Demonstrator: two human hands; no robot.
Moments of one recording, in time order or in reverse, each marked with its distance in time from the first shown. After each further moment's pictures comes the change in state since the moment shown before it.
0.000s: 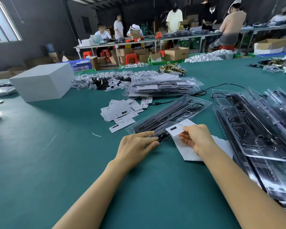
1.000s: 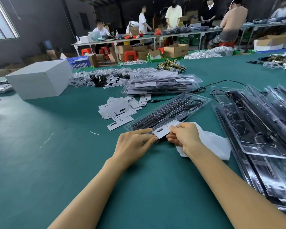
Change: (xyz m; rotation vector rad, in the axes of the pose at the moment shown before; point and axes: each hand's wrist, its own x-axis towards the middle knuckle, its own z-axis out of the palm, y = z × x) left_hand -0.002 0.004 0.000 -0.043 0.111 0.018; right_hand -0.002 0.018 0.023 -0.171 -0.016 -0.111
